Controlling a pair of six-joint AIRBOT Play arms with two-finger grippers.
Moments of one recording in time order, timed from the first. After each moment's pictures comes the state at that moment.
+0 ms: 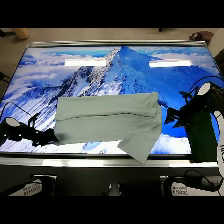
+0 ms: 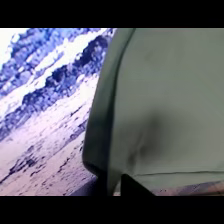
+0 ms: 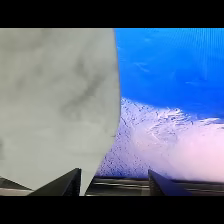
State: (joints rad) left arm 0.33 -1.24 0.62 1.11 -1.18 -1.38; right arm -0.21 -1.46 1.19 -1.29 1.54 1.54
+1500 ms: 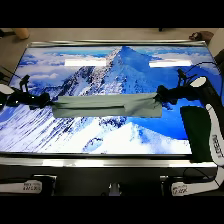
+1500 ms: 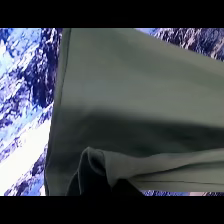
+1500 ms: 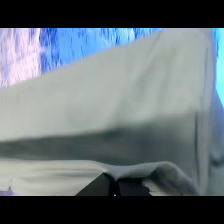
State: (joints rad) left arm 0.24 -1.54 1.25 1.03 -1.10 -1.43; right arm -0.15 -1.63 1.35 -0.87 1.06 1.44
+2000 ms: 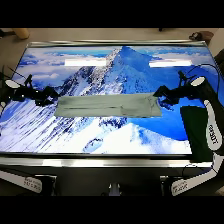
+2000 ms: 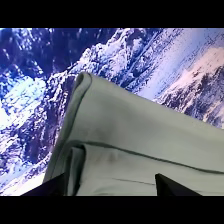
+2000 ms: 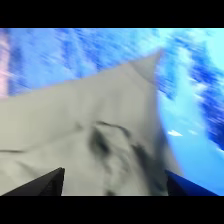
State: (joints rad) left arm 0.27 -1.72 1.44 0.94 -1.14 -1.51; right arm -0.22 -1.76 1.46 -0.98 1.14 1.41
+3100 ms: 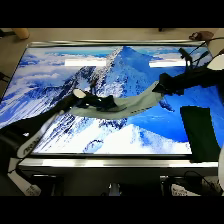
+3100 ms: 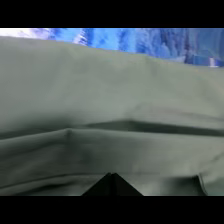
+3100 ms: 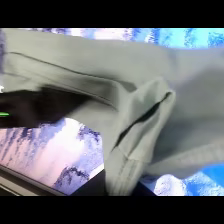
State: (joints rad) left arm -0.49 -1.85 1.41 0.45 -0.77 -1.40; right arm -0.08 -1.36 1.53 -0.91 1.45 1.52
